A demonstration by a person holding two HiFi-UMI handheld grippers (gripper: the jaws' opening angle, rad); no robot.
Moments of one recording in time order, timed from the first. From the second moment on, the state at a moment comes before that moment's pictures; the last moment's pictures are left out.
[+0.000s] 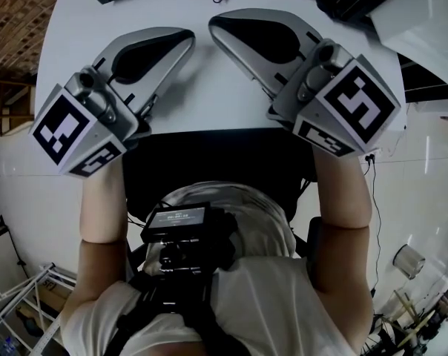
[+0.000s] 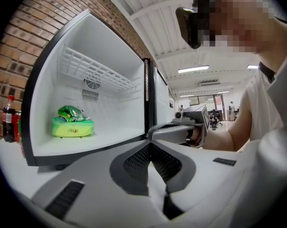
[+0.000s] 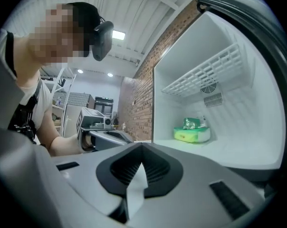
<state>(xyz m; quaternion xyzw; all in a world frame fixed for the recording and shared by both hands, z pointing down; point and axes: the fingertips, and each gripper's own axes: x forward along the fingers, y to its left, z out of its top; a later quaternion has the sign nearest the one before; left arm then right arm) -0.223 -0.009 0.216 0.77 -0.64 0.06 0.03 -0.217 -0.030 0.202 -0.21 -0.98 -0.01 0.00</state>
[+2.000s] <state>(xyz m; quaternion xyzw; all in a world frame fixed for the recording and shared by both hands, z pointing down) -0.235 -0.023 0.237 0.76 -0.65 0.06 0.08 -0.237 -0.039 0.231 -0.19 -0.98 0.03 0.08</state>
